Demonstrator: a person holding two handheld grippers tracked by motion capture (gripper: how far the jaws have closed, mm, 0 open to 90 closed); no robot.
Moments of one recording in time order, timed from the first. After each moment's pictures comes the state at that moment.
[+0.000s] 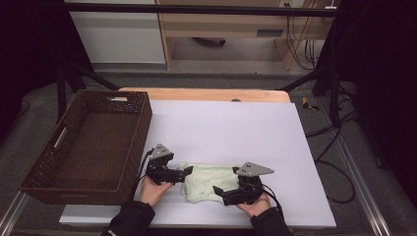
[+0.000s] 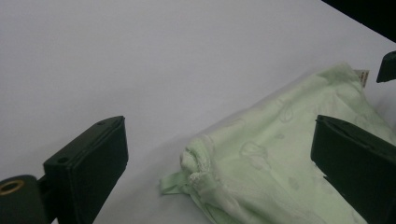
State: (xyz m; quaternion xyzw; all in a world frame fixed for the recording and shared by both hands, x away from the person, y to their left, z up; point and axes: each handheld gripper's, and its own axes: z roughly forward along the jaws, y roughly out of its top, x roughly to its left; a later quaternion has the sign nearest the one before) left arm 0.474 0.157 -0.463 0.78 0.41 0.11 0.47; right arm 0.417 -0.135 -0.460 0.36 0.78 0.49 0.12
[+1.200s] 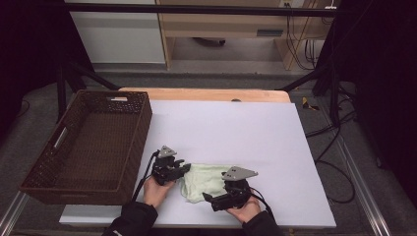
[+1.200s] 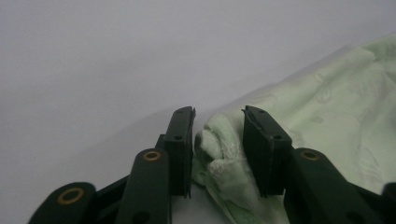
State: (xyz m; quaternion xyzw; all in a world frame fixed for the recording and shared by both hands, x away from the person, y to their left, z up) left arm 0.484 0.146 -0.485 0.79 0.44 0.10 0.42; right arm 0.412 -0.103 -0.468 0.34 0.81 0.46 0.10
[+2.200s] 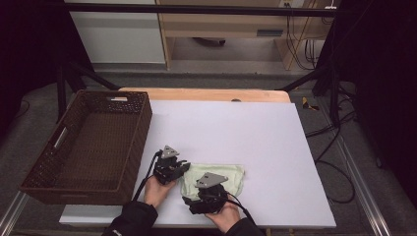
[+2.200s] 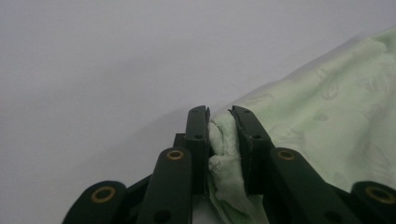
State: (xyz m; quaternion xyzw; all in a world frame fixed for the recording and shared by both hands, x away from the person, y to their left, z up) left arm 0.485 0.142 -0.485 0.80 0.43 0.12 0.41; right arm 0.402 -0.039 -0.475 0.30 0.84 0.43 0.11
